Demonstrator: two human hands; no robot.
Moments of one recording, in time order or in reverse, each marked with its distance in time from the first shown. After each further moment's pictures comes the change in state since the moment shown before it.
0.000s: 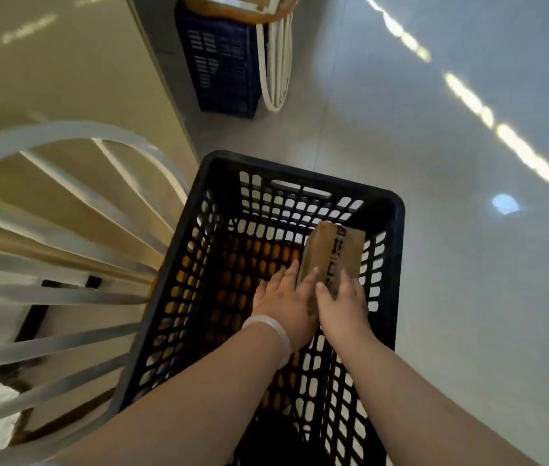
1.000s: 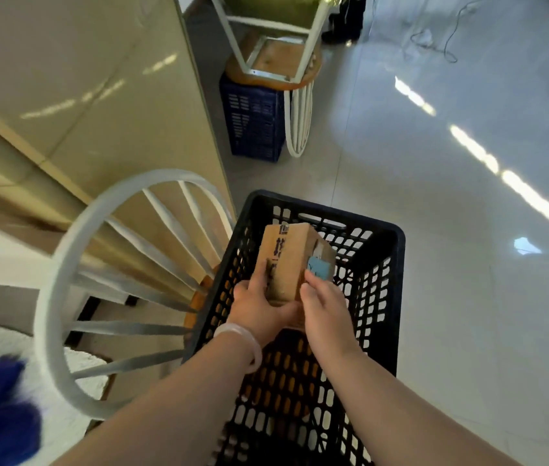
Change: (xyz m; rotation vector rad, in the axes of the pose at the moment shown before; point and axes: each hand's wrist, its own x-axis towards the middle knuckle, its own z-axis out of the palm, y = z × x) left_hand -0.093 -0.041 -0.063 -0.754 0.267 -0.312; right_hand -0.107 -0.060 -0.005 0.362 -0.143 -0.333
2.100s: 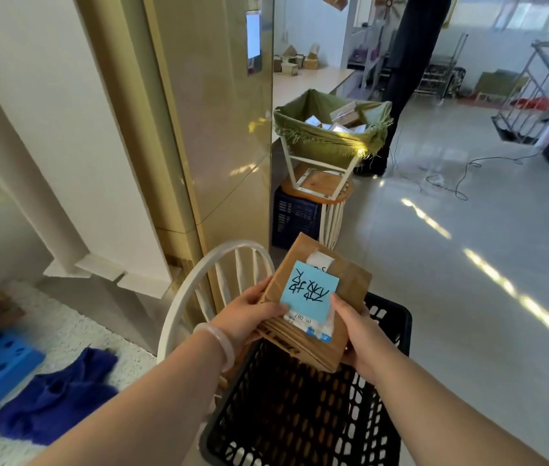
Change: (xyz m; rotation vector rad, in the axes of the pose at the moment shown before) left_hand -0.128 0.015 -0.132 -0.774 -0.185 0.197; right_hand -0.083 -0.097 -0.027 0.276 -0.211 0.094
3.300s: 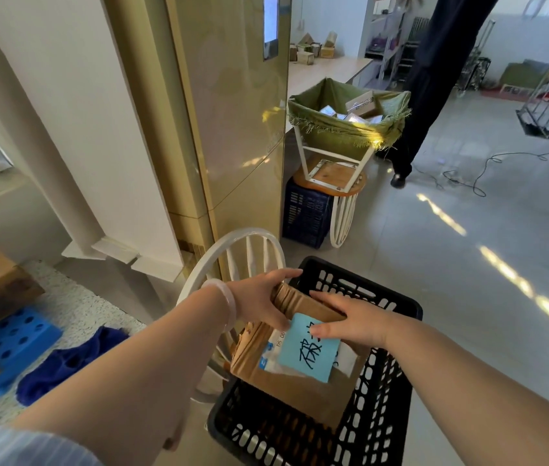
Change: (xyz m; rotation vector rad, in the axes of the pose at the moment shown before) left_hand -0.011 0.043 0.000 1.028 -0.190 -0.111; right_hand -0.002 -0.030 -0.002 -1.155 -0.414 -0.143
